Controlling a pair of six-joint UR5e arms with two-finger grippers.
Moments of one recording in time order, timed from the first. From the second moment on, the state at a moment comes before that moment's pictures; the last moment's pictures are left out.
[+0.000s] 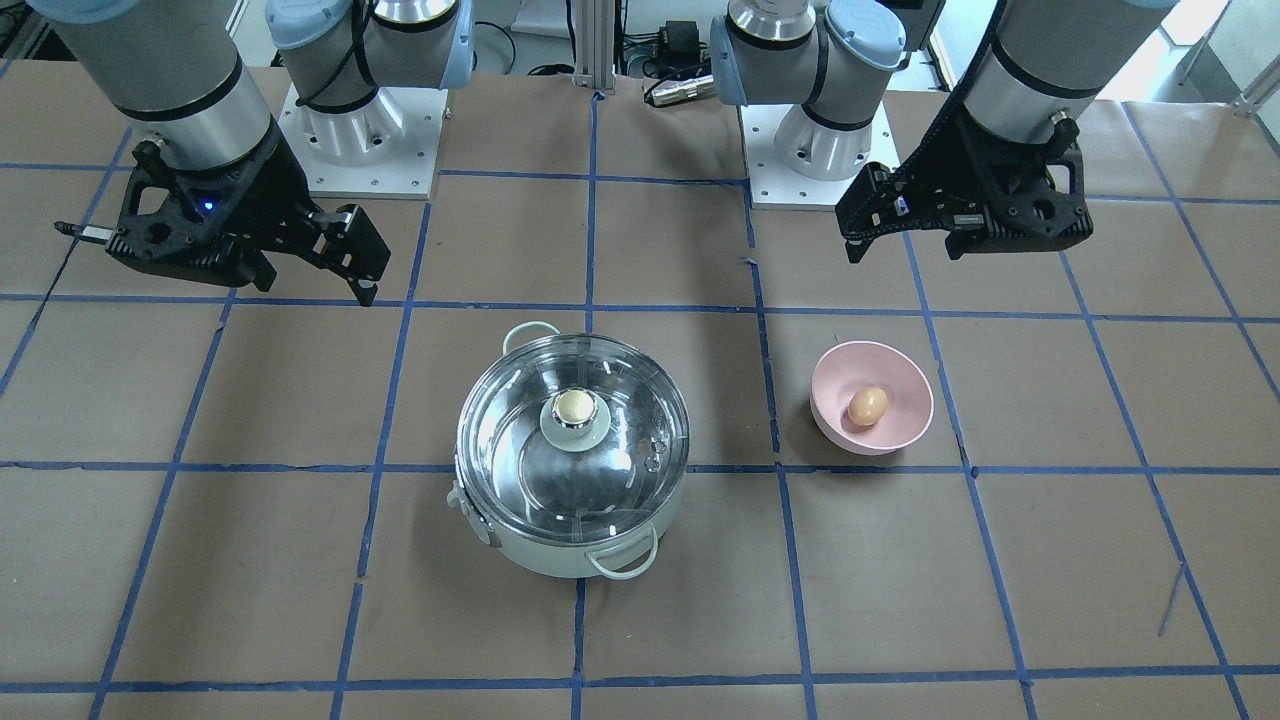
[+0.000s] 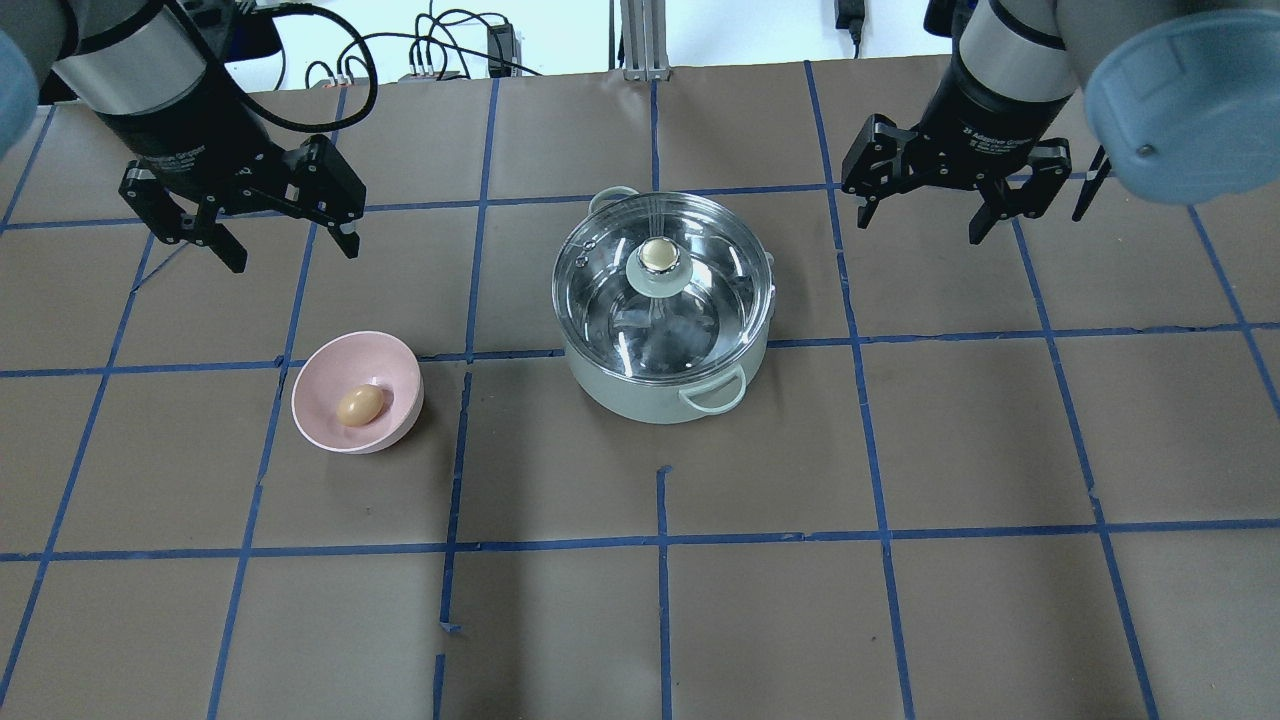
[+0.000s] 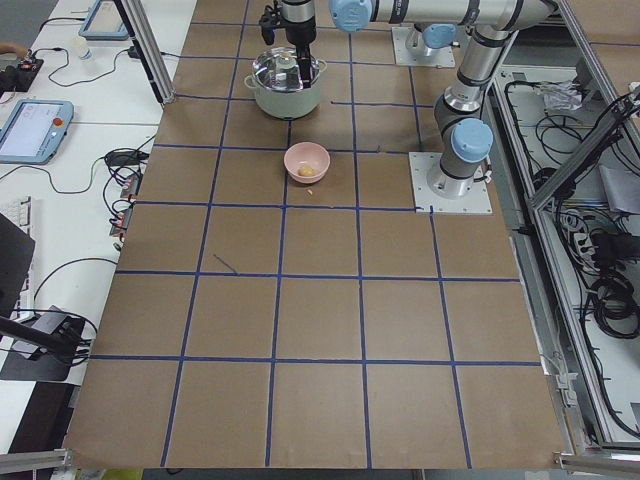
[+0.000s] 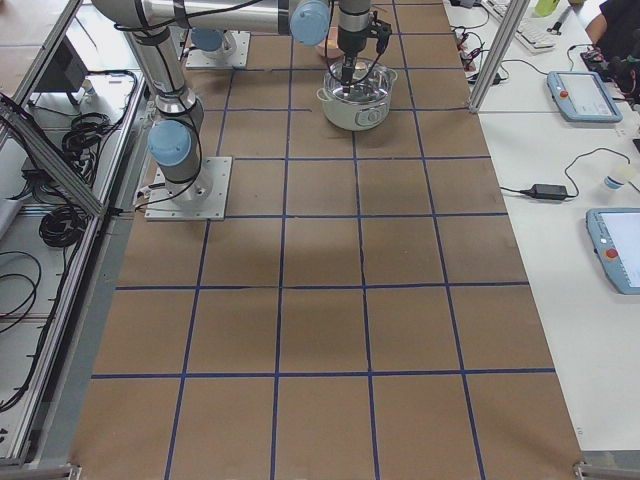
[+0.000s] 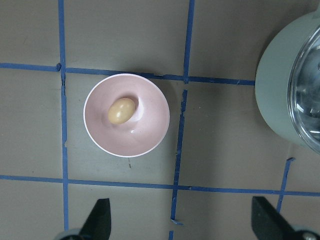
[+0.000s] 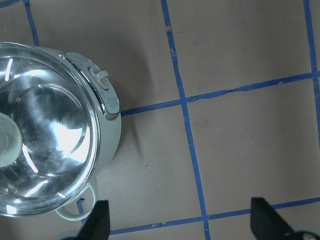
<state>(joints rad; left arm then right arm) -1.49 -1.58 -1.53 -1.69 1.56 0.00 1.57 -1.53 1.60 -1.65 -1.51 0.19</state>
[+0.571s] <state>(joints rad) -1.49 -1.57 -1.57 -1.69 1.56 0.01 1.58 -1.53 1.62 -1.66 -1.51 0.20</state>
